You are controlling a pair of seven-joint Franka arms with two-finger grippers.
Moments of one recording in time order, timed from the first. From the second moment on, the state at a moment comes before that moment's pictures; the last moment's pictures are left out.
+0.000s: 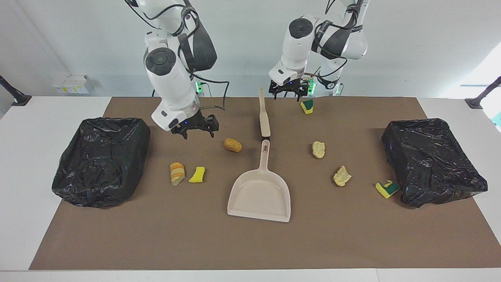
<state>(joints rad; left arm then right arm) -0.73 -0.22 -0.08 -2.26 -0.10 1.96 -0.62 0.22 0.22 0.09 -1.64 0.09 1.78 0.31</state>
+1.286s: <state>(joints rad) -0.96 -0.12 -0.08 -2.43 -0.10 2.27 -0.93 0.51 0.50 0.09 -1.58 0.09 2.11 0.72</state>
